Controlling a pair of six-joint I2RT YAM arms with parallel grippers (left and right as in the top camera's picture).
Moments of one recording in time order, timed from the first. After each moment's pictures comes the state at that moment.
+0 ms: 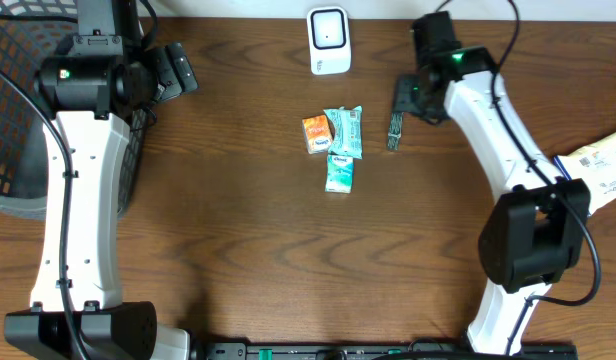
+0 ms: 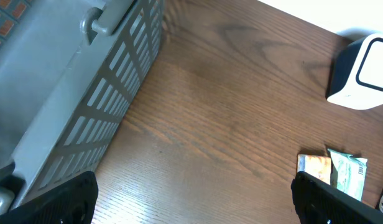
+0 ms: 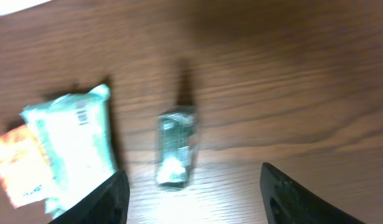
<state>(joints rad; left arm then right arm) 0.00 1.64 1.84 -1.16 -0.09 -0.36 0.25 2.02 1.78 -0.96 0.10 0.37</state>
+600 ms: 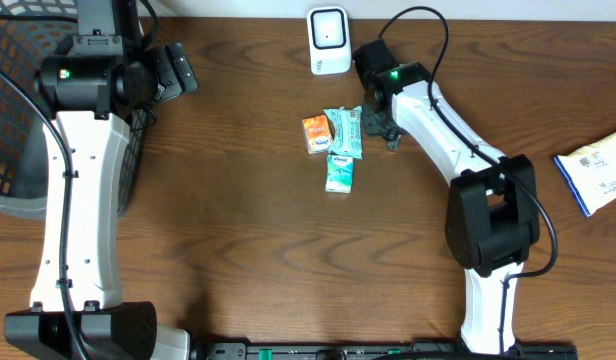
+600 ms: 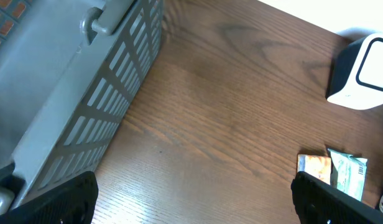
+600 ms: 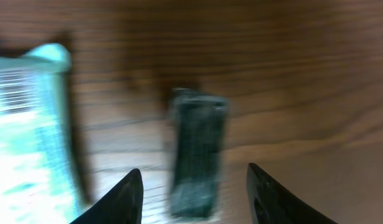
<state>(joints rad) 0.00 1.64 1.84 -1.16 -0.09 -0.36 0.37 2.17 1.78 -0.98 0.35 0.38</state>
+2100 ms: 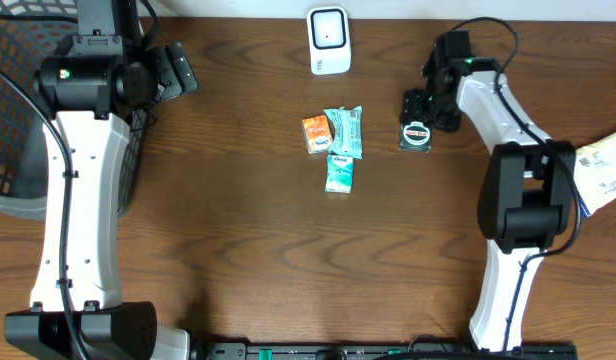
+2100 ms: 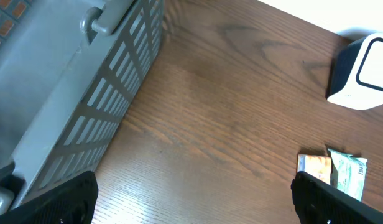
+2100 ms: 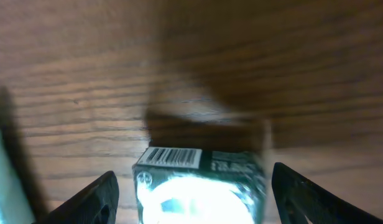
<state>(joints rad) 0.00 1.64 1.84 -1.16 -0.09 -0.36 0.08 2.26 1.78 -0.87 -0.12 0.23</state>
